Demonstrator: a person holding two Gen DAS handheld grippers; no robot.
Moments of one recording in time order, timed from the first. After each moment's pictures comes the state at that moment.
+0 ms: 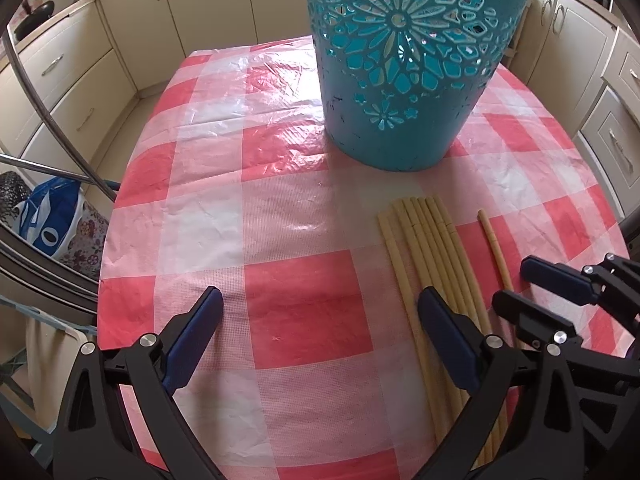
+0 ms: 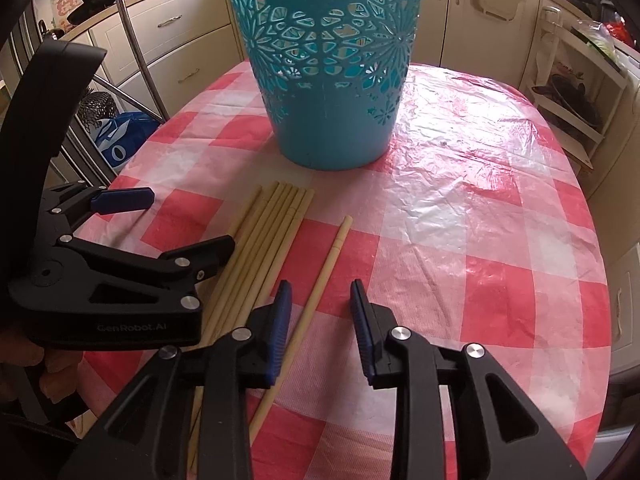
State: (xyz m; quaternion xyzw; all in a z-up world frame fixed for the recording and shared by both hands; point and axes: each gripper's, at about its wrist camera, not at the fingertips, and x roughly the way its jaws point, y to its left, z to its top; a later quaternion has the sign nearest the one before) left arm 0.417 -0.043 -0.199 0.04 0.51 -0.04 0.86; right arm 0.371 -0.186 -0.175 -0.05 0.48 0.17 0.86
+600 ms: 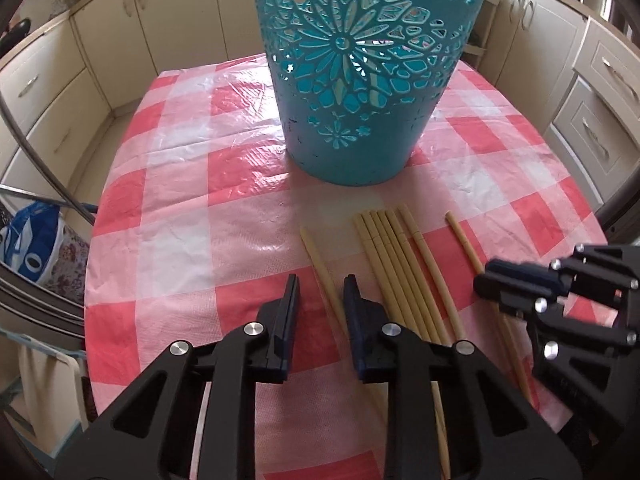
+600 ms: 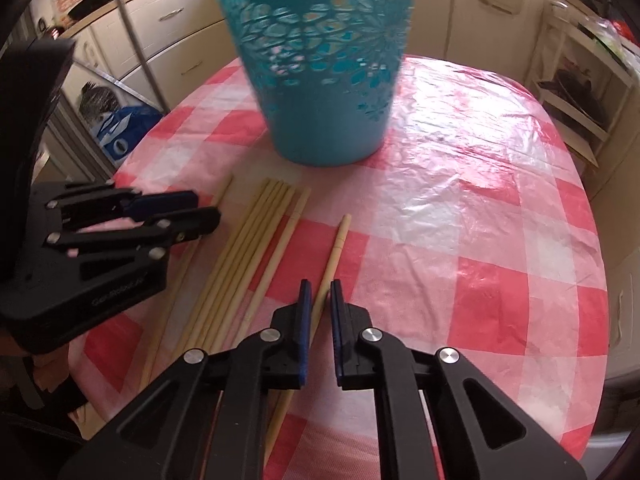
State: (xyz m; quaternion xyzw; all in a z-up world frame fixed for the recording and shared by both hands) left arm 0.418 -0.052 -0.190 0.05 0.50 -0.09 0.86; right arm 0.382 -0.196 -0.175 -0.04 0.50 0.17 0.85
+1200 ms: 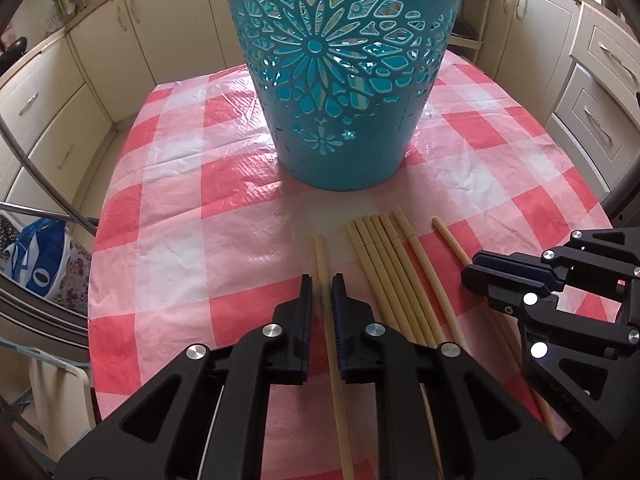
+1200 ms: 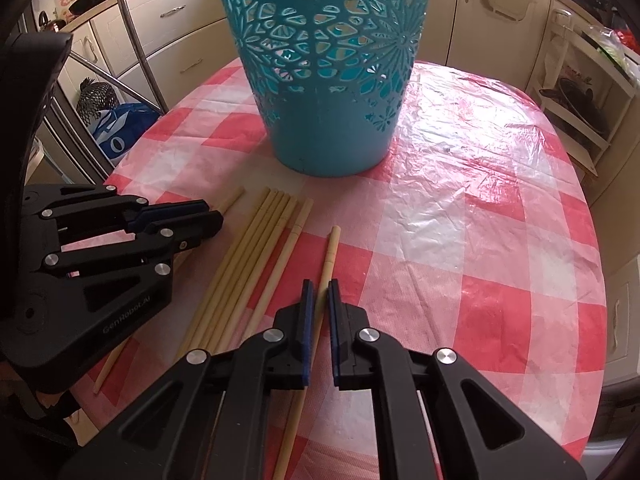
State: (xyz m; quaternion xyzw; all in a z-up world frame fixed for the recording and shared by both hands) left arm 0.416 -0.063 -0.190 0.08 0.49 -0.09 0.86; right arm 0.387 -0.183 -0.176 -0.07 0.49 0.18 0.85
